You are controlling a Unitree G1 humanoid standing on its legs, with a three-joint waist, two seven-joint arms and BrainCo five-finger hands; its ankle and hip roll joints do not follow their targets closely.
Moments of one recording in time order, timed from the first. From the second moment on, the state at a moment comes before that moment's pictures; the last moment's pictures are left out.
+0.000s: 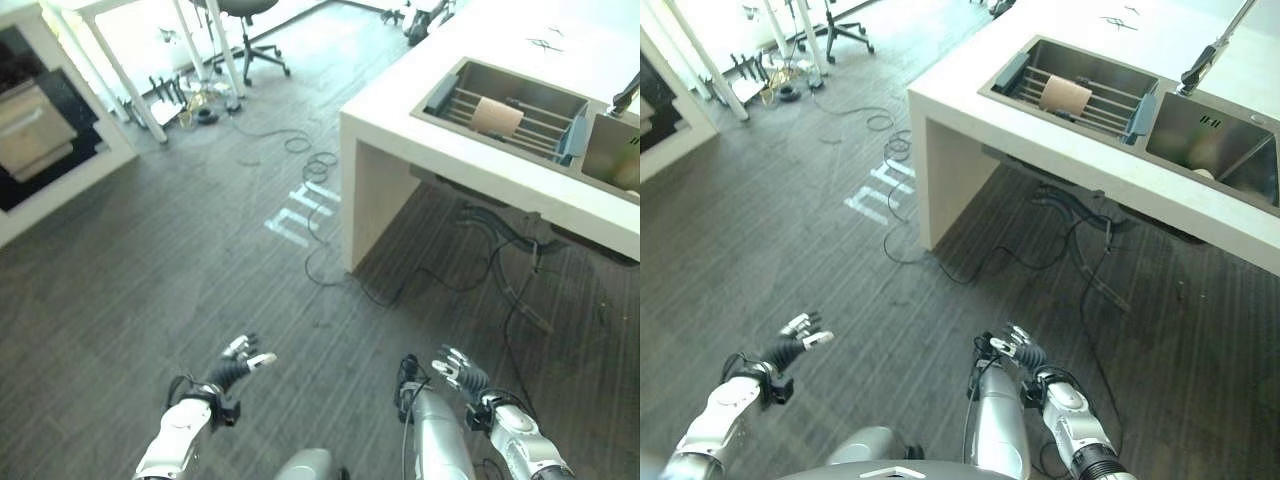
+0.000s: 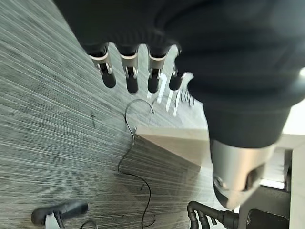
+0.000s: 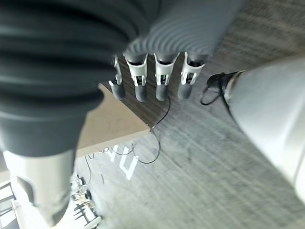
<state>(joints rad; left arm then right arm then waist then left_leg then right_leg) 0.12 0.45 -0.12 0.40 -0.36 0.00 -0.13 -0.01 -0.31 0.23 0.63 0.47 -0.05 0.18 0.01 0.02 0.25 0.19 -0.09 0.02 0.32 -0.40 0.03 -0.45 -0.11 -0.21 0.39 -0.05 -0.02</state>
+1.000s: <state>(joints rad) 0.11 0.38 -0.17 0.84 -0.29 -0.24 0.00 -0.15 -0.25 0.20 1.08 0.44 -0.14 0.16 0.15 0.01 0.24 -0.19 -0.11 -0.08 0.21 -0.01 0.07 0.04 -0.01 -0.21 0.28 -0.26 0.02</state>
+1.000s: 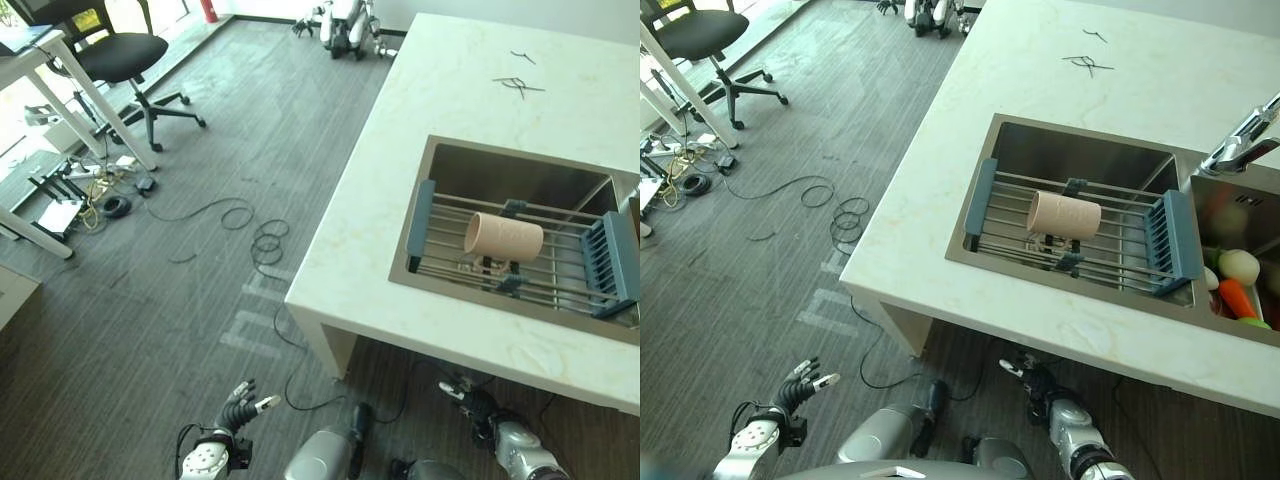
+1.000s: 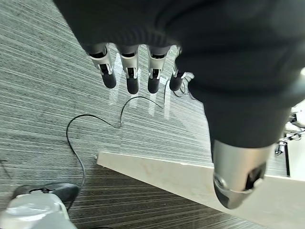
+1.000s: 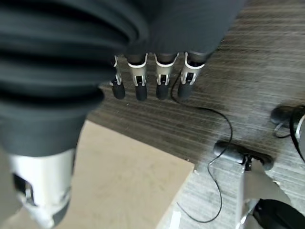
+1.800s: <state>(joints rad) 0.15 0.32 0.00 0.75 -0.35 -0.35 0.23 -0.07 -0.35 0.13 1.16 0.40 -0.08 0.13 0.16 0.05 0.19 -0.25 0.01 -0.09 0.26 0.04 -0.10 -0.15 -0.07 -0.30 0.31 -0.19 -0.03</state>
